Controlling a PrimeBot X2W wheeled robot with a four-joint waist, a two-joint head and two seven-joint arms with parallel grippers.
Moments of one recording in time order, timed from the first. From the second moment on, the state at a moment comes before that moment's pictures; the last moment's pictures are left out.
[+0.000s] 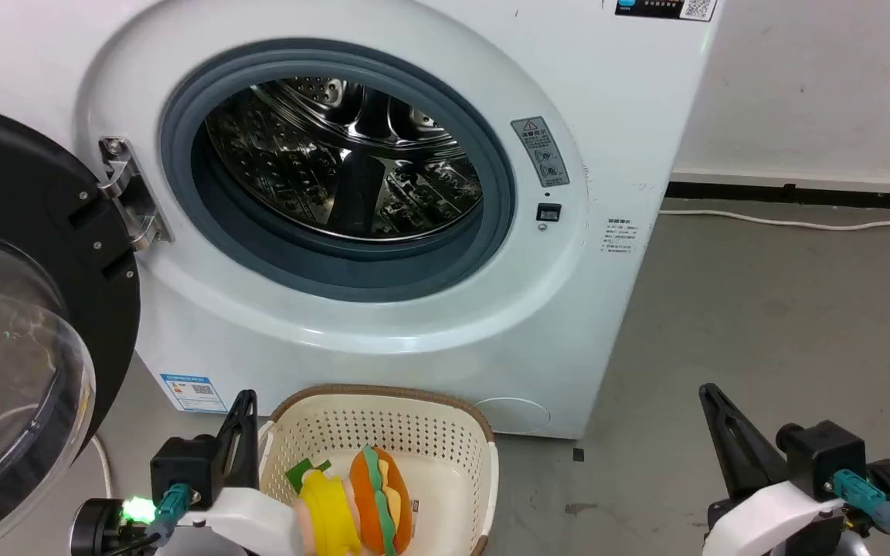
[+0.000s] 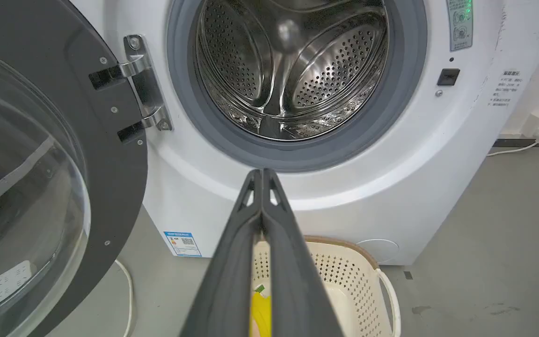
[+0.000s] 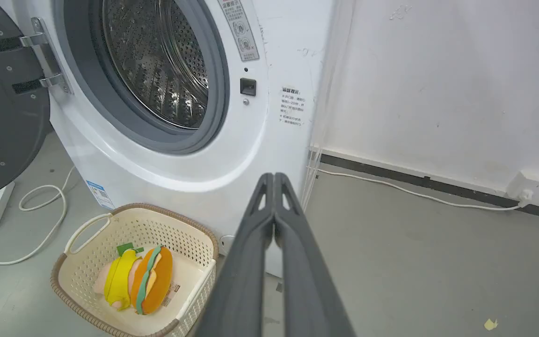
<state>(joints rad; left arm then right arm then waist) 0.02 0.05 0.00 0.00 0.00 0.00 0.00 0.01 -0.05 0.00 0.00 0.01 0.13 0.00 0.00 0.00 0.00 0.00</state>
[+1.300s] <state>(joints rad) 0.02 0.05 0.00 0.00 0.00 0.00 0.00 0.01 -0.05 0.00 0.00 0.01 0.13 0.00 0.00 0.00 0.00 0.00</state>
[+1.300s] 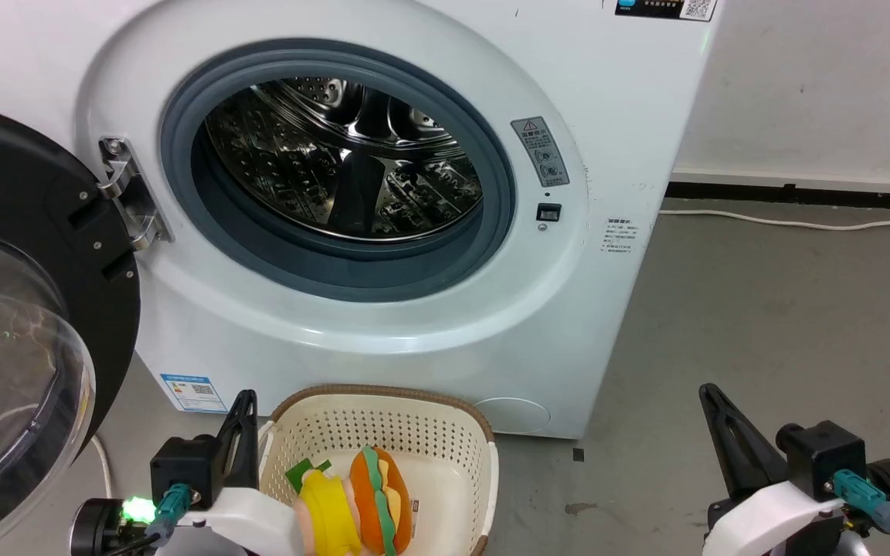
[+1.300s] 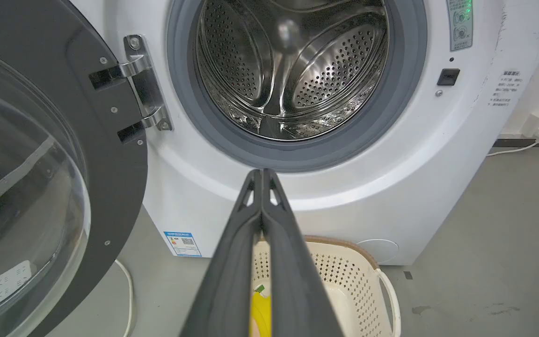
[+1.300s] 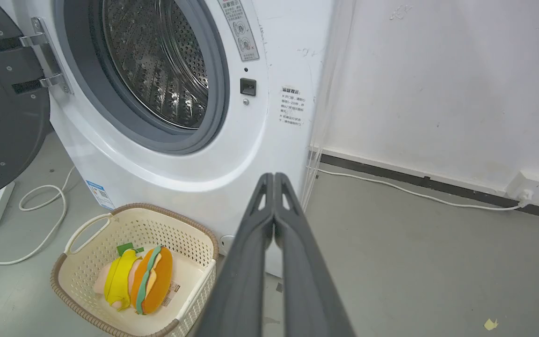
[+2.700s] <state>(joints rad) -0.05 0.05 -0.05 0.15 -0.05 0.01 -0.06 -0.01 -0.05 -0.03 0.00 0.06 0.13 -0.06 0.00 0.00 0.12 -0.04</state>
